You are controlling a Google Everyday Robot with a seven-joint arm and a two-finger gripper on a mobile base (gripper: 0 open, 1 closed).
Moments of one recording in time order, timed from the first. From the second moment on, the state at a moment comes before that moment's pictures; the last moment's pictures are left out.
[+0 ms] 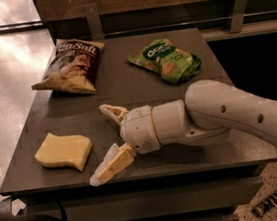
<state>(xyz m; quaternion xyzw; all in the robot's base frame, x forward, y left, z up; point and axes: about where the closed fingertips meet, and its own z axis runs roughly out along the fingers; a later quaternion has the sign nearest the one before) 0.442 0.100 0.834 -0.56 0.57 0.38 0.46</state>
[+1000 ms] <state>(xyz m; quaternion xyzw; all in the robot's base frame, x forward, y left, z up) 0.431 0.154 0.822 -0.53 0.55 0.42 0.48</state>
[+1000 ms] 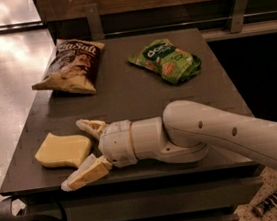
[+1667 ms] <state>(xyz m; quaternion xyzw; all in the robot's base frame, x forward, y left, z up) 0.429 0.156 0.823 -0.54 0.55 0.42 0.48</state>
